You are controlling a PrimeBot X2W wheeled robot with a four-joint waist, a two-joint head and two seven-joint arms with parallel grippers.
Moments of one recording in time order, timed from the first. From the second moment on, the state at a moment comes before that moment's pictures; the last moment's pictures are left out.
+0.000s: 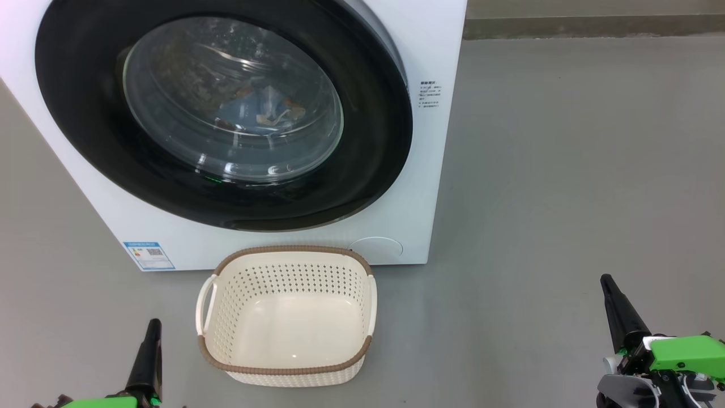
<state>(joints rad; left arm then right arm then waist) -0.07 0.04 0.08 0.28 -1.60 -0.13 0.11 -0.06 -0.04 -0.13 0.27 1.60 0.13 0.11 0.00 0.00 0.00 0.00</state>
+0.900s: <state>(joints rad) -0.07 0.04 0.08 0.28 -1.60 -0.13 0.11 -0.06 -0.04 -0.13 0.27 1.60 0.13 0.11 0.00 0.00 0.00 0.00</state>
